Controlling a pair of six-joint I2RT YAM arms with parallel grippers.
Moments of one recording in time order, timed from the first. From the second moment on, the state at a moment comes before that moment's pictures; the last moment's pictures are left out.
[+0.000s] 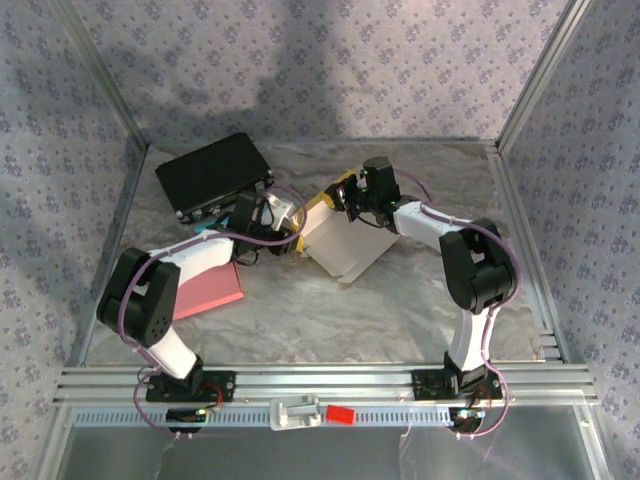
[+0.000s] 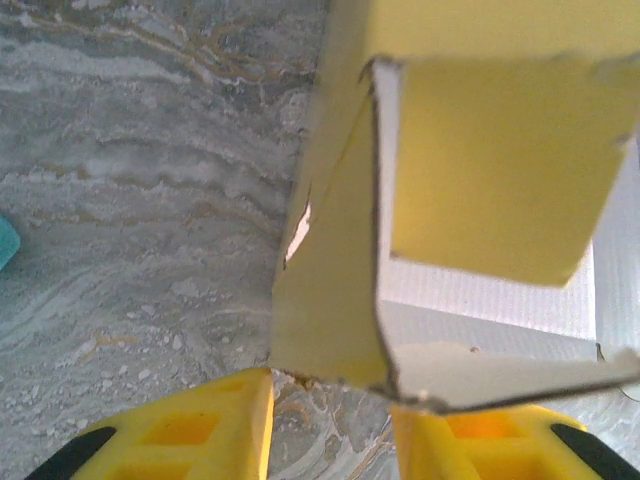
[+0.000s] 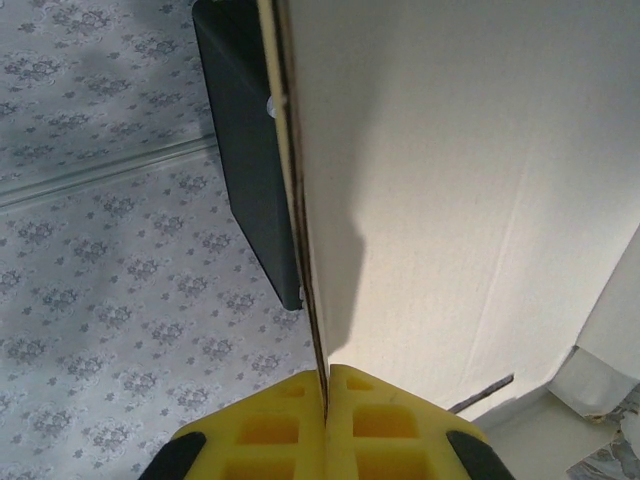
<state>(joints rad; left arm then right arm) -0.46 1.63 0.93 -0.10 0.34 -0.04 0.43 1.89 1.24 0.15 -0.53 1.45</state>
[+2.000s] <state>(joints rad) -0.64 1.77 1.08 -0.05 -0.02 -0.23 0.42 1.90 0.90 0.84 -0.41 1.65</state>
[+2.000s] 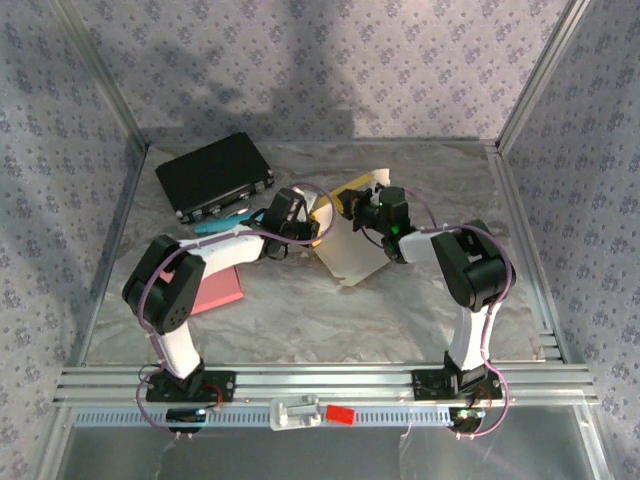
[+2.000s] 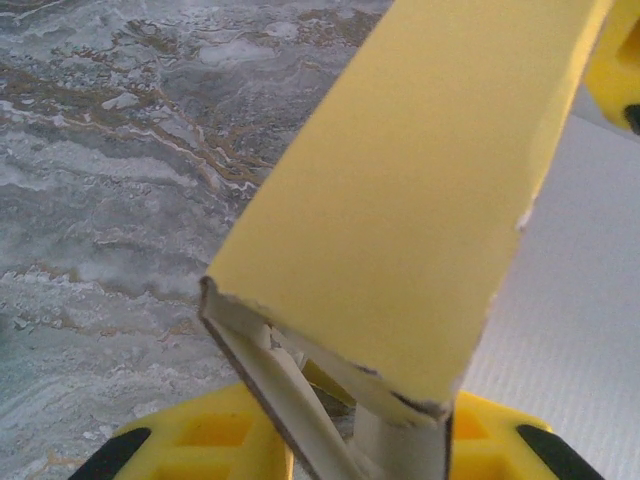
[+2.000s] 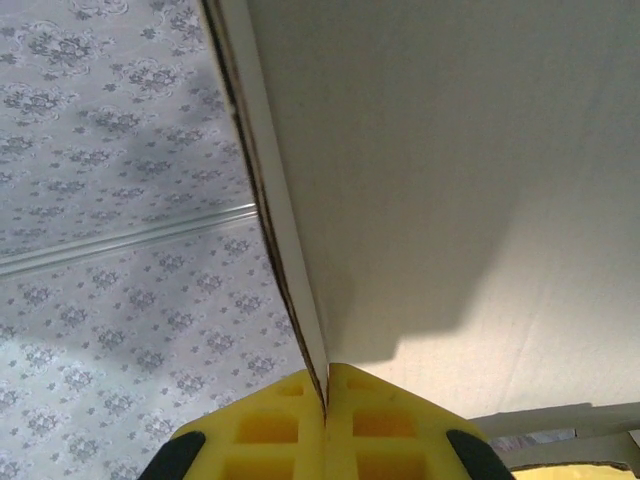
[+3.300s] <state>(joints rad) -0.71 1.89 1.20 -0.06 -0.34 -0.41 0.47 1.89 0.85 0.92 -0.22 1.79</state>
